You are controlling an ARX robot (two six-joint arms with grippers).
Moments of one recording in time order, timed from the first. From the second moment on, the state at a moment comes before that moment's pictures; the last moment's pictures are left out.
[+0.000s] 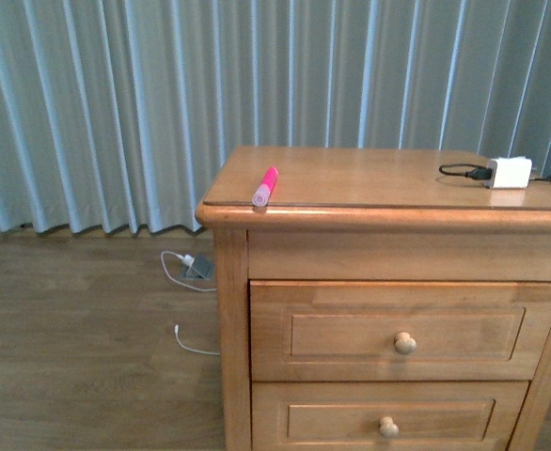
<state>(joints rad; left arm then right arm) 0.00 0.00 0.02 0.00 0.00 0.00 0.15 0.91 0.23 0.41 0.09 -0.04</state>
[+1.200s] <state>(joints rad) 0.00 0.00 0.02 0.00 0.00 0.00 0.29 2.19 1.10 0.60 0.17 0.14</state>
